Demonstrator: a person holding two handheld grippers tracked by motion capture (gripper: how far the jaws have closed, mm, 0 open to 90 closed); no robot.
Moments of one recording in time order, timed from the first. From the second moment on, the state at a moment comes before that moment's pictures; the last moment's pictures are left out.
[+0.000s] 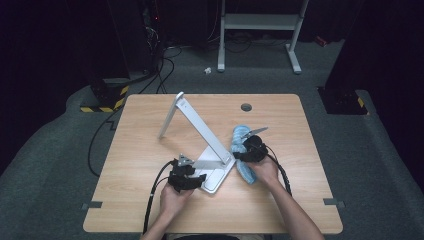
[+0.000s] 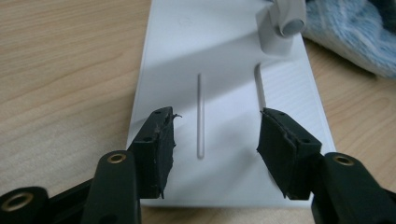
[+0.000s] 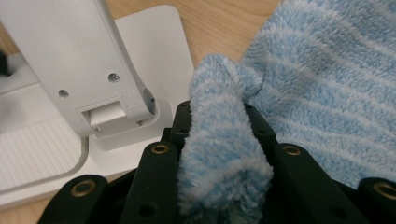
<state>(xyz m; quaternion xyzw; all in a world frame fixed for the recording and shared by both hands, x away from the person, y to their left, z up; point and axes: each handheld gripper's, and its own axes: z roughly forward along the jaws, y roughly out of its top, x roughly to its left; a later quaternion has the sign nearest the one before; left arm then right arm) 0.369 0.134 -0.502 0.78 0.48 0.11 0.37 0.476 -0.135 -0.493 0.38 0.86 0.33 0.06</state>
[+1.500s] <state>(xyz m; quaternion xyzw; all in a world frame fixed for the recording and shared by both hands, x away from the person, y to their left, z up) 0.347 0.185 -0.501 0.75 0.55 0.10 0.35 0.417 -0.113 -0.499 0.34 0.88 0.33 0.09</state>
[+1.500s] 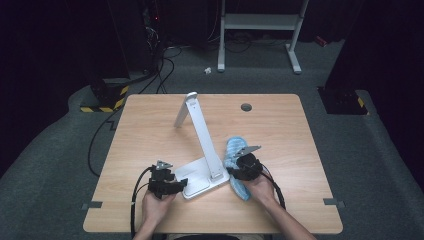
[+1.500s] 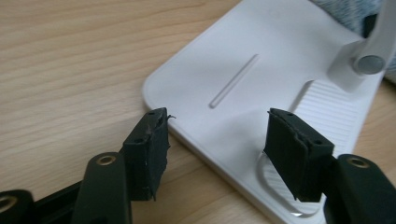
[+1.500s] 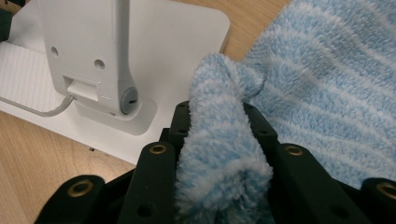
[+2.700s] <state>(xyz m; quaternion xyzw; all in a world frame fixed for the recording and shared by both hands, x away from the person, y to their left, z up) 0.414 0.175 -0.487 0.78 0.51 0.13 0.35 0.379 -0.139 -0.478 0.30 0.87 0.36 0.13</state>
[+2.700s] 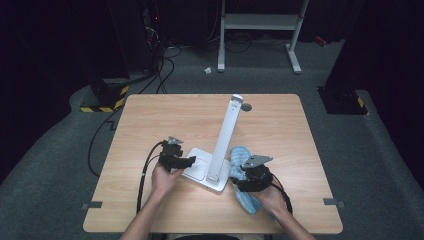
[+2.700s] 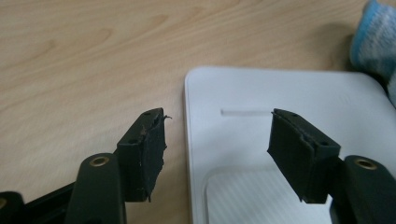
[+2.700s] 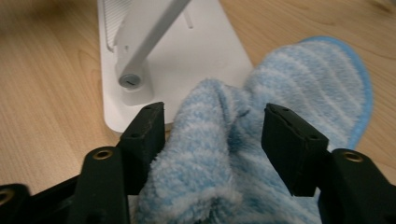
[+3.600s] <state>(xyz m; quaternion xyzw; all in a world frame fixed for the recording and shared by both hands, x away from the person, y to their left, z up) 0.406 0.178 -0.504 0.78 0.50 0.08 0.37 0.418 -0.103 -0.493 0.27 0.88 0.38 0.04</state>
